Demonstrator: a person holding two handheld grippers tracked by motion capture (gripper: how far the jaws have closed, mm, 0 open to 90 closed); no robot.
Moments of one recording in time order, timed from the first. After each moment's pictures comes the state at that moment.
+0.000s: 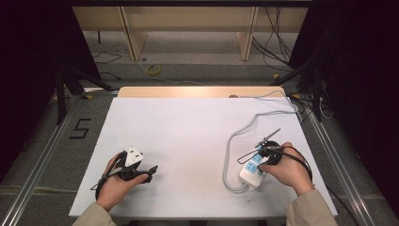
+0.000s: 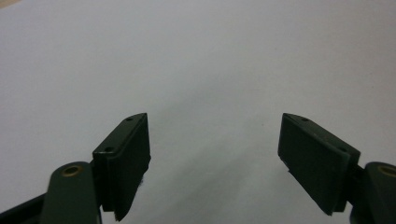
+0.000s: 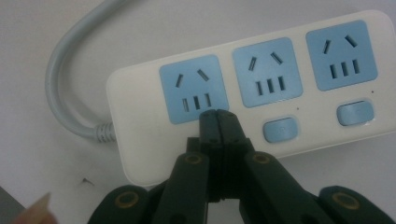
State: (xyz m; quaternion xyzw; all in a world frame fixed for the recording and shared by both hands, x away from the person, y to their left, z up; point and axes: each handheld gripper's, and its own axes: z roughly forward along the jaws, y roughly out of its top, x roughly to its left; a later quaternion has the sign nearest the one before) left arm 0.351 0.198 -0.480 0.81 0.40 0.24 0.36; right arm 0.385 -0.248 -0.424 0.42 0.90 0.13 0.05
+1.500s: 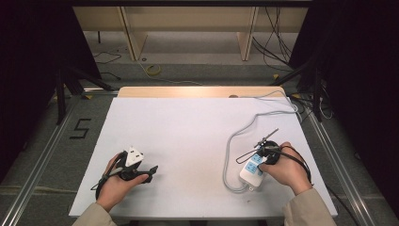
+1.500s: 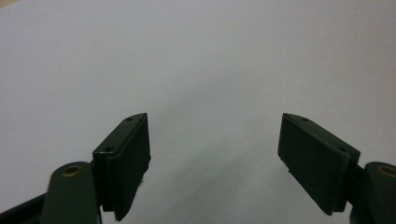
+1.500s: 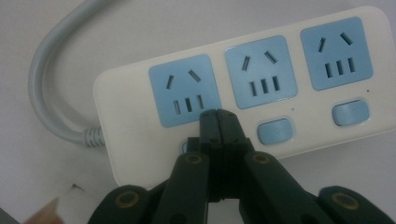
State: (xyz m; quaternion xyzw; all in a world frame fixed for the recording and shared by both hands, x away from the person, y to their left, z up) left arm 0.351 0.198 -0.480 0.81 0.40 0.23 0.36; right arm 0.388 -0.245 -0.427 0.42 0.90 0.12 0.06
